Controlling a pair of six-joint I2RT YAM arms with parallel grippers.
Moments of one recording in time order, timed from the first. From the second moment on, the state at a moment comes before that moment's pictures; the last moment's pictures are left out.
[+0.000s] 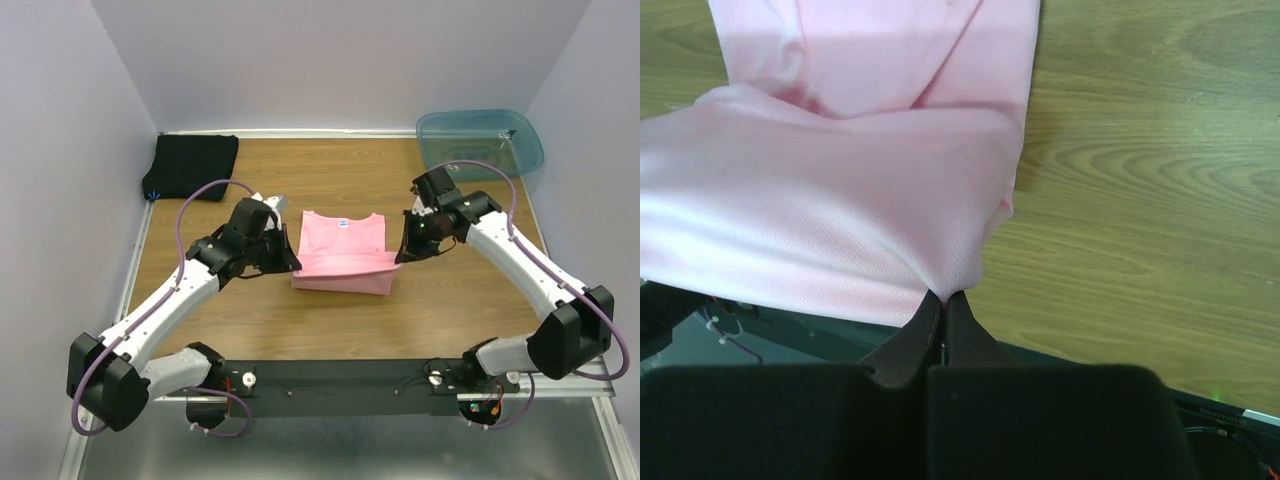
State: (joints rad) left arm -0.54 1.11 0.88 -0.58 0.25 -0.59; right arm 0.45 1.39 1.20 -0.97 -0.18 0.55
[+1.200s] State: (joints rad) left arm -0.37 1.56 1.05 -0.43 0.28 -0.41; right arm 0.40 1.83 1.50 -0.93 -0.16 0.41
